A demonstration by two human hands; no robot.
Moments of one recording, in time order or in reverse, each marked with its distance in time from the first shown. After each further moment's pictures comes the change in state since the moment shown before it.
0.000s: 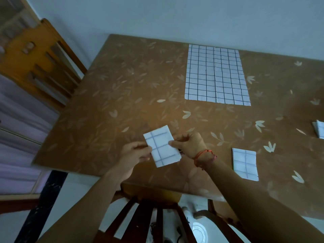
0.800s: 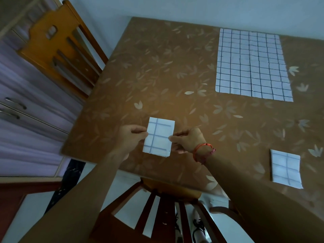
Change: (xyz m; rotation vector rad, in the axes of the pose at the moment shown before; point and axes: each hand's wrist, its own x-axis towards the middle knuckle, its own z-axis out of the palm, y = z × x) left_hand 0.045 0.024 -0.099 0.293 0.225 0.164; right_hand 0.037 -0.060 0.097 0.229 -0.060 -0.023
